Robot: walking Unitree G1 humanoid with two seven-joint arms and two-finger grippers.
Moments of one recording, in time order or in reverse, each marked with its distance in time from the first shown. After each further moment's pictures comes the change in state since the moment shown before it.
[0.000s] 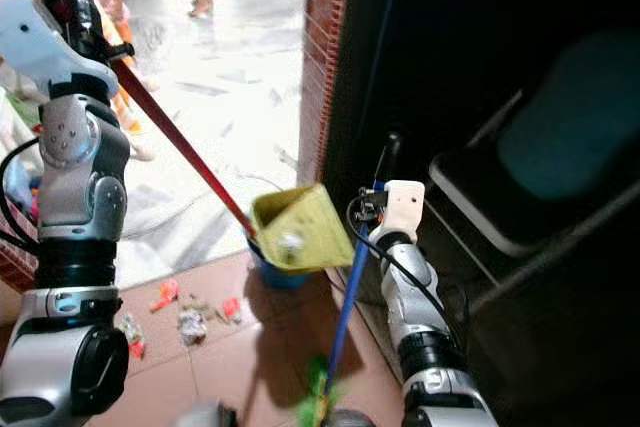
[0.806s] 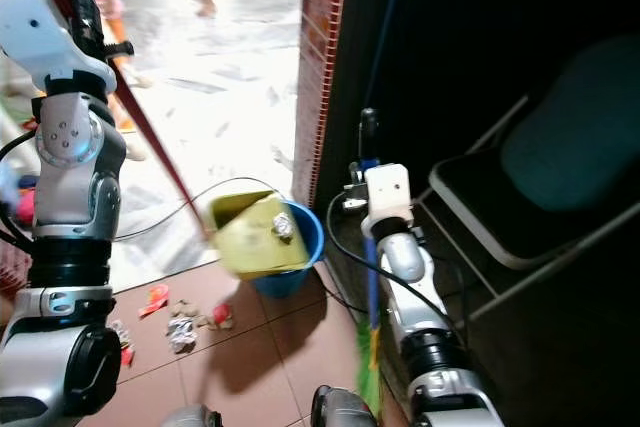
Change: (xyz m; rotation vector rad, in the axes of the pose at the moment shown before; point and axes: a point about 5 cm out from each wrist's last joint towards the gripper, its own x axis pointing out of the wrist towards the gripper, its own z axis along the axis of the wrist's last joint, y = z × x) left arm -0.001 -0.001 0.003 0.183 -0.053 -0.047; right arm 0.000 0.008 0.034 -0.276 -0.216 0.049
